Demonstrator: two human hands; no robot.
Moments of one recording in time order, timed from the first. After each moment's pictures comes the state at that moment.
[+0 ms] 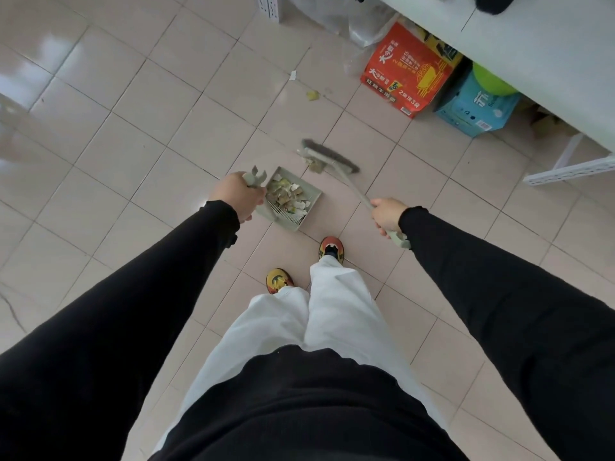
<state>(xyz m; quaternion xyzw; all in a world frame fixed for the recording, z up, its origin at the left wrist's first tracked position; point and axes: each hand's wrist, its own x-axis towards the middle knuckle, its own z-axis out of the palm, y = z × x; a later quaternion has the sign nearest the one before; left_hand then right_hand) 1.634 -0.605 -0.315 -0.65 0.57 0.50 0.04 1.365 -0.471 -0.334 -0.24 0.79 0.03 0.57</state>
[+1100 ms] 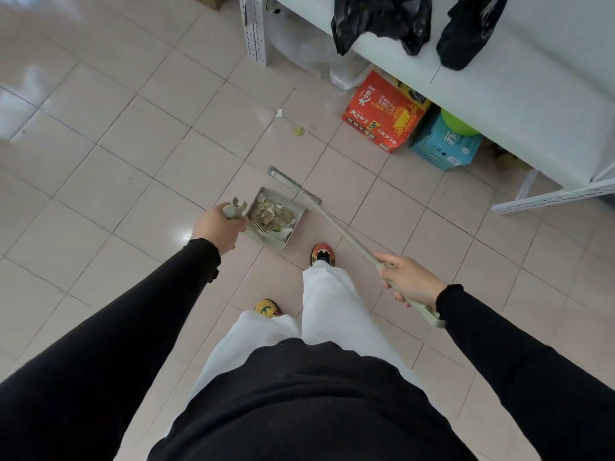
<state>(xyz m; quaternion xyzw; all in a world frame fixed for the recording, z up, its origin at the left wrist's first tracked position) 1.657 -0.633 -0.311 -0.65 0.54 0.53 -0.01 1.372 -0.412 -0.258 -0.22 0.78 -0.09 0.58</state>
